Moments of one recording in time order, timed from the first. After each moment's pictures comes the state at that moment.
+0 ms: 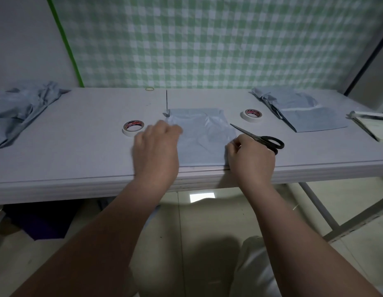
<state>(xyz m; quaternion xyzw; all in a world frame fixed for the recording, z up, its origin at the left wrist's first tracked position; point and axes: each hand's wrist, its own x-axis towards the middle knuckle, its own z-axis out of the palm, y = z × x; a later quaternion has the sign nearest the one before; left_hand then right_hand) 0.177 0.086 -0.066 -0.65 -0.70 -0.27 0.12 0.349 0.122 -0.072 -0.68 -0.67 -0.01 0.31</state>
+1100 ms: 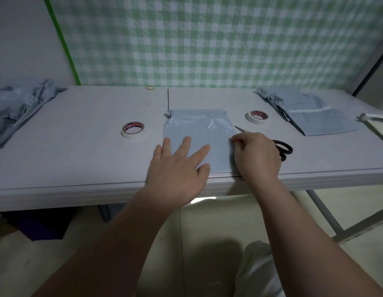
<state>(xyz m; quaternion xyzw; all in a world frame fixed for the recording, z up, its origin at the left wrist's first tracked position) 0.196 0.083 -0.071 -0.72 -0.69 -0.07 -0.04 0.351 0.145 -0.068 -0.67 -0.67 0.03 0.32</state>
